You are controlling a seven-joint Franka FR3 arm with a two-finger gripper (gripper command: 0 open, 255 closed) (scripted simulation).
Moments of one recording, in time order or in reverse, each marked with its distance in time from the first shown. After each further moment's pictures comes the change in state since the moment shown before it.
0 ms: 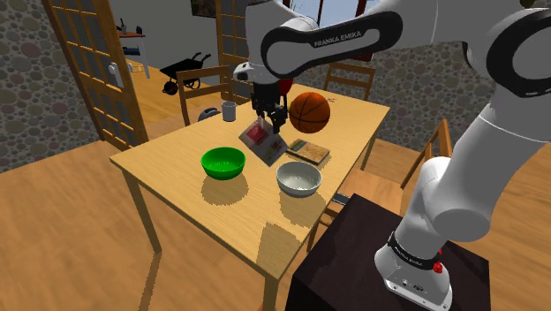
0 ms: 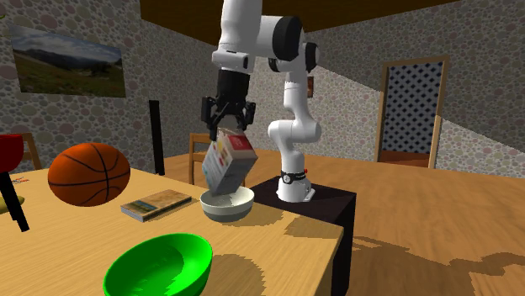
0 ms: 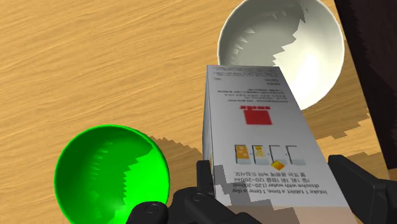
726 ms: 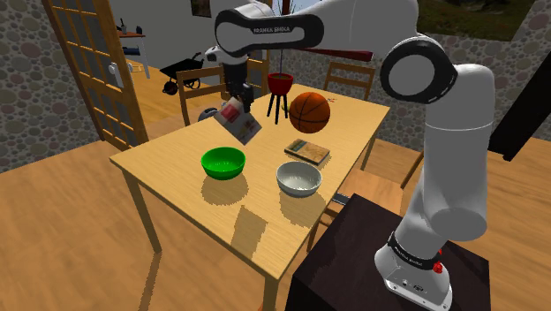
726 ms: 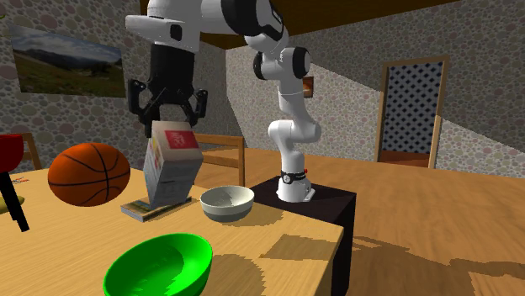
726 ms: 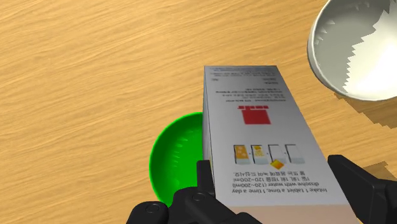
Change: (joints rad) arm -0.046 0.462 -0.037 0.649 0.027 -0.169 -0.118
